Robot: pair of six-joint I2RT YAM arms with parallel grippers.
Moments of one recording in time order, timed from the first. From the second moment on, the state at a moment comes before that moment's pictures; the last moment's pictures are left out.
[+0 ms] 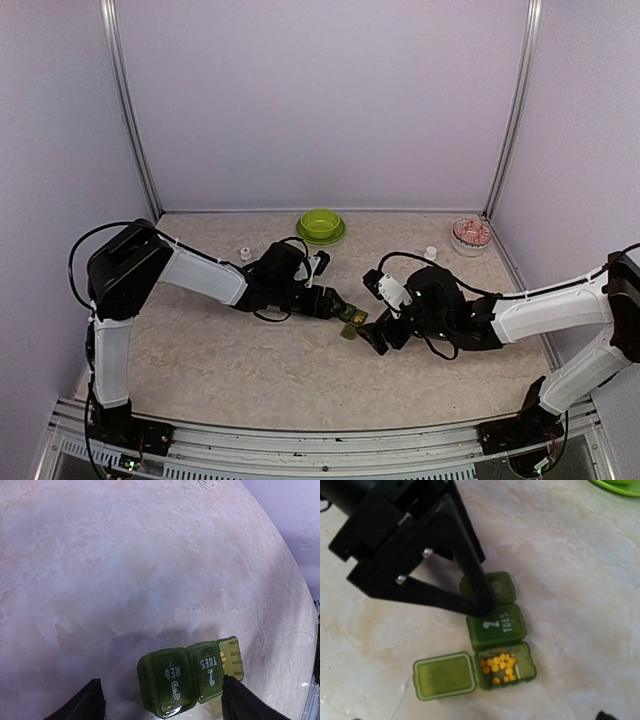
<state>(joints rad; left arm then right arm) -0.80 2.09 1.19 0.22 0.28 -0.42 0.91 1.43 0.63 0.21 0.11 -0.02</state>
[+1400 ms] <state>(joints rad) -0.81 2.14 1.20 0.31 0.21 -0.44 0.95 1.61 0.72 0.23 0.21 -0.16</state>
